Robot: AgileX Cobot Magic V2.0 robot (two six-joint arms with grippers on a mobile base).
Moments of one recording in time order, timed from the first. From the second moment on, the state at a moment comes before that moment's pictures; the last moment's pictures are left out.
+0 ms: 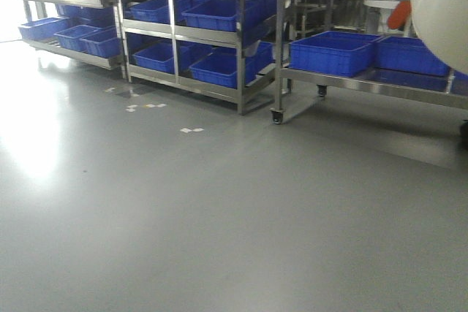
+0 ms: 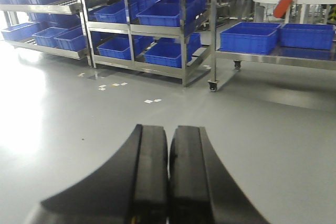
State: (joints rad) left arm -0.16 -0.01 0.01 -0.07 0.08 0.10; right arm 0.18 0.57 -0.60 -0.04 0.40 0.11
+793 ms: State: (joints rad) left arm -0.16 -0.01 0.01 -0.07 0.08 0.10; right arm 0.18 0.57 -0.60 -0.04 0.40 0.11
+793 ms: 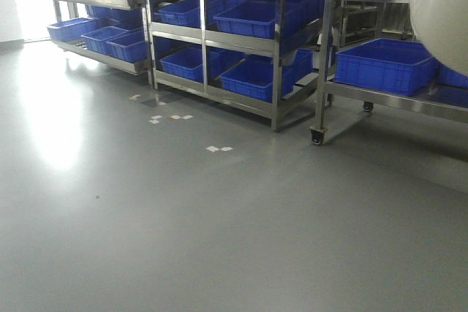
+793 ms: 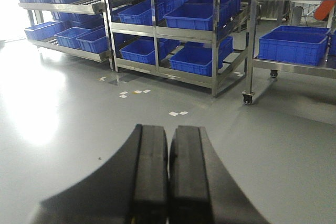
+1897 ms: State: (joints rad) left arm -0.16 -0.01 0.01 -0.07 0.08 0.10; right arm 0.18 0.57 -0.60 -0.04 0.40 0.11
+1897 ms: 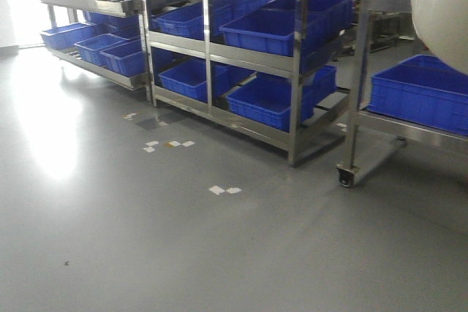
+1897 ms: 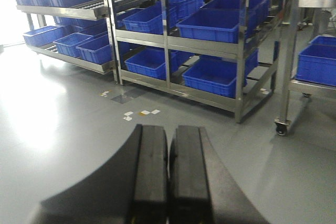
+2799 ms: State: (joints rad) left arm -0.16 -0.01 0.01 -0.07 0.08 0.10; right arm 0.18 0.57 -0.60 -0.04 0.40 0.11
